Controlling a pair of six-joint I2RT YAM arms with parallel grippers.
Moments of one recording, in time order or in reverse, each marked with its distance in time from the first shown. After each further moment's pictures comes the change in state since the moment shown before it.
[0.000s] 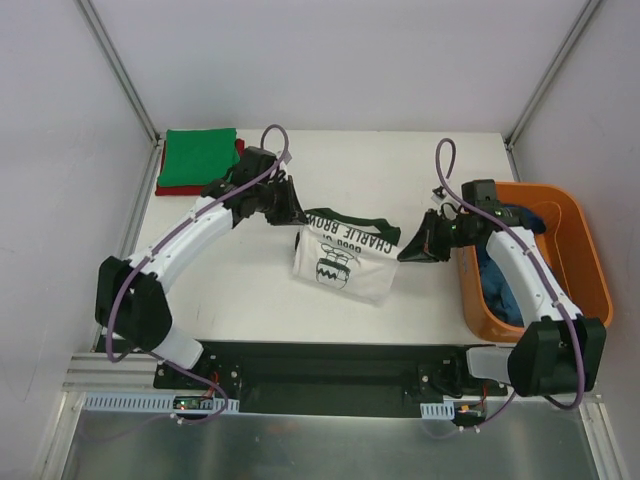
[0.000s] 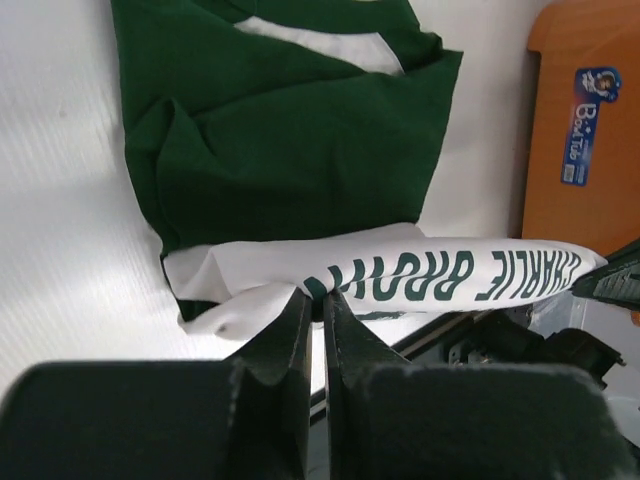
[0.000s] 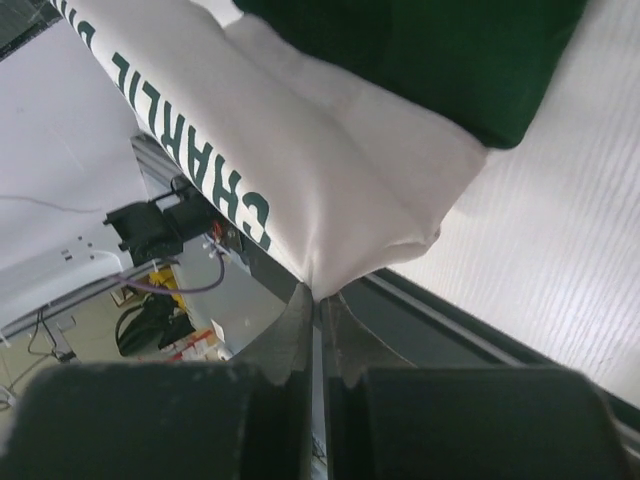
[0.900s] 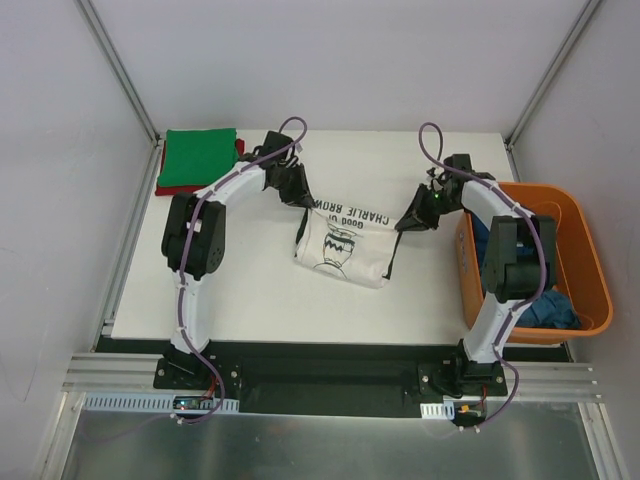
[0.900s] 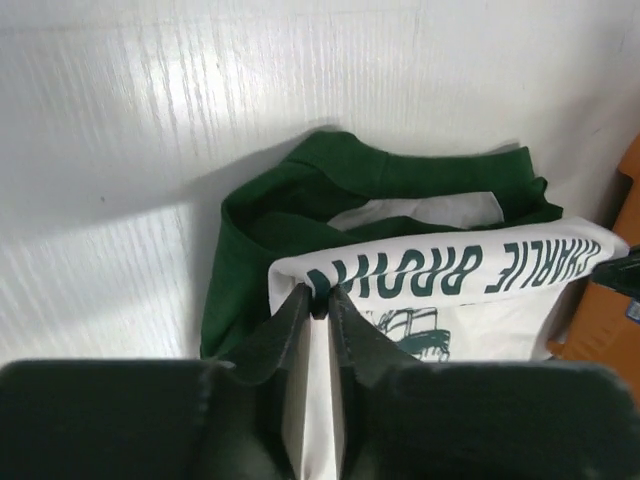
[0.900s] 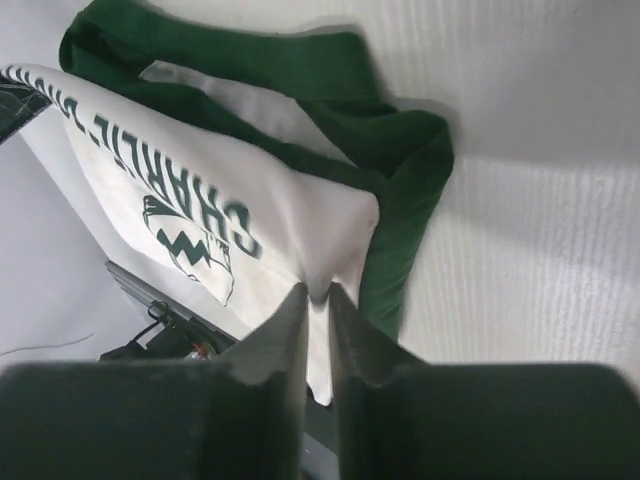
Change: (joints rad) left arm 0.115 0.643 0.426 0.043 0.087 0.048; right arm -0.056 0.621 0.302 0.225 0.139 0.060
